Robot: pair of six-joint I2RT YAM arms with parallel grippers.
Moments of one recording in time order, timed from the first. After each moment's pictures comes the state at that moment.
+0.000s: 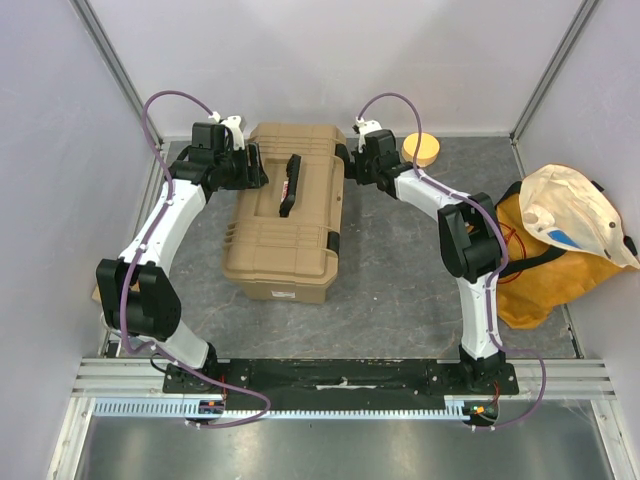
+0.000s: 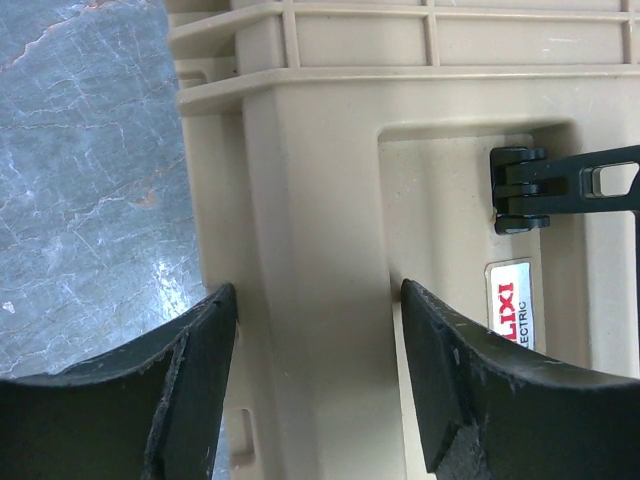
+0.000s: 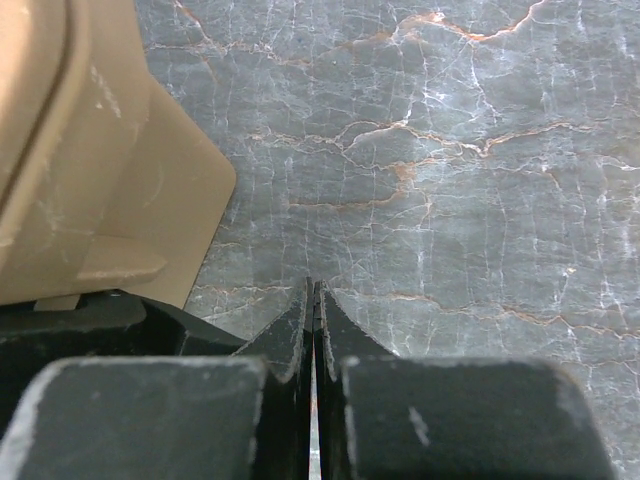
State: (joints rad) left arm -0.18 1.61 1.45 -0.56 0.19 -0.17; right arm 0.42 2.17 1.69 -0.11 0.04 0.08
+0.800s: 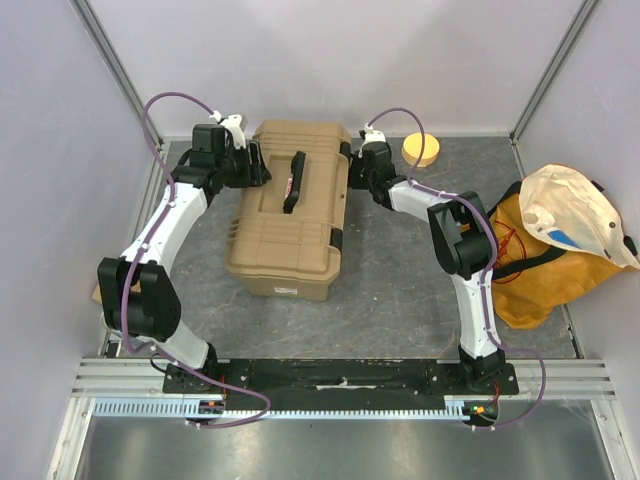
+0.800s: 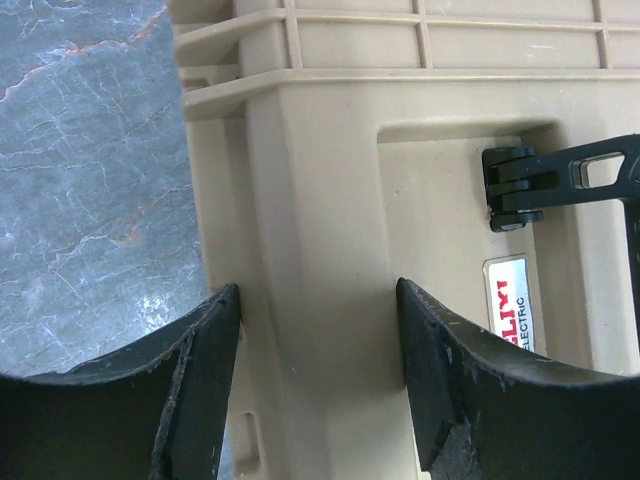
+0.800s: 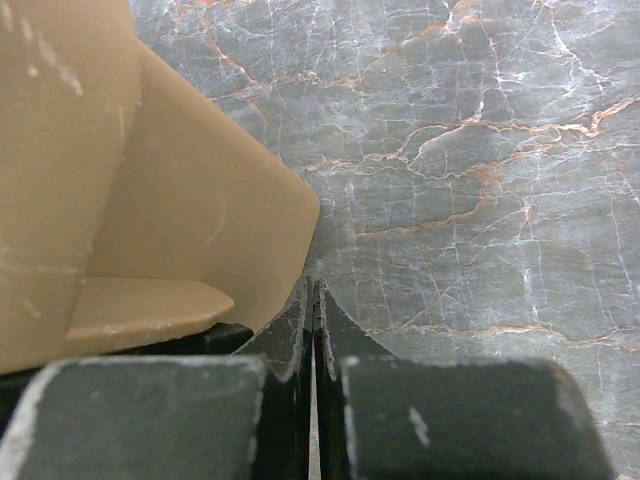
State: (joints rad) left arm -0.18 1.62 1.39 -0.44 0.24 -0.17; right arm 0.43 2.23 1.60 0.15 0.00 0.37
